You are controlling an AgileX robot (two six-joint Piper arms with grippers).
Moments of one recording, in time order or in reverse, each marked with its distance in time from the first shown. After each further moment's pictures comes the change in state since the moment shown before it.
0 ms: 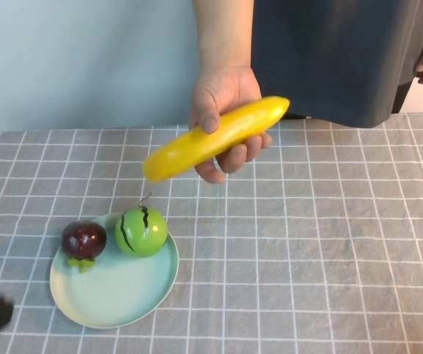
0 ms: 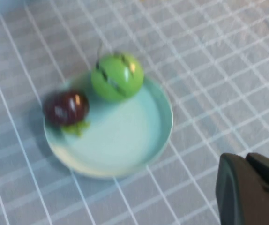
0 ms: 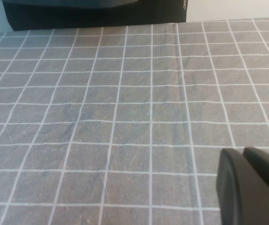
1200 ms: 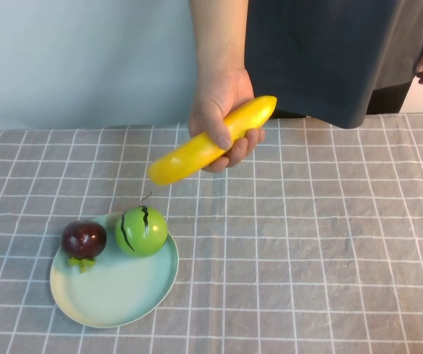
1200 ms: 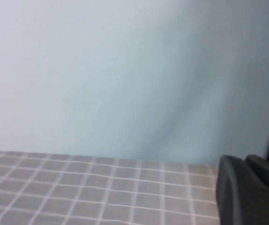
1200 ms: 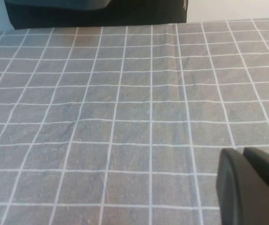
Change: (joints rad) right arm 0.000 0.000 0.000 0.000 0.000 0.000; left arm 0.762 -0.544 0.776 -0.187 -1.008 0.168
